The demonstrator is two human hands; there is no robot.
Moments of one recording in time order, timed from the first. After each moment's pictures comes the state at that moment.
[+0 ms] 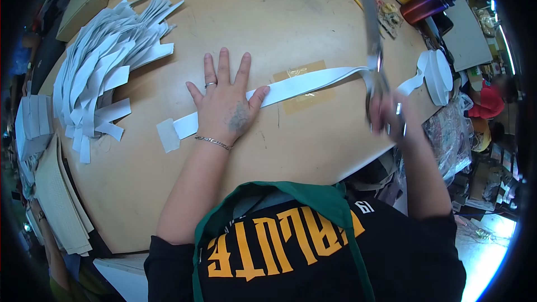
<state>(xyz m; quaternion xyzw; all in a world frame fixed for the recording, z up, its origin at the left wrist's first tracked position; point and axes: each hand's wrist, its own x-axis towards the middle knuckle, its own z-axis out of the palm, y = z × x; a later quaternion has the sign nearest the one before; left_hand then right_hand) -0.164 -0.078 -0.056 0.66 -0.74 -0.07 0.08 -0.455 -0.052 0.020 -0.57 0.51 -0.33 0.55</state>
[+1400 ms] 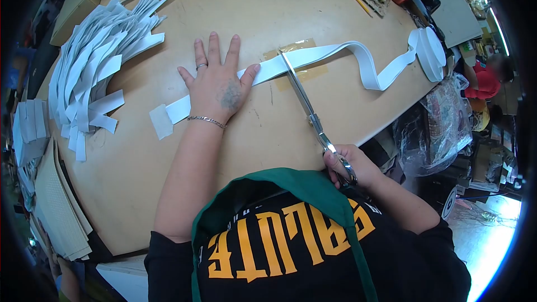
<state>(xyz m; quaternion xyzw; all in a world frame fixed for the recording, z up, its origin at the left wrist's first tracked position) -0.163 -0.078 -0.060 0.67 -0.74 -0.06 0.07 -0.392 0.058 -0.006 -0.39 0.63 -0.10 0.66</state>
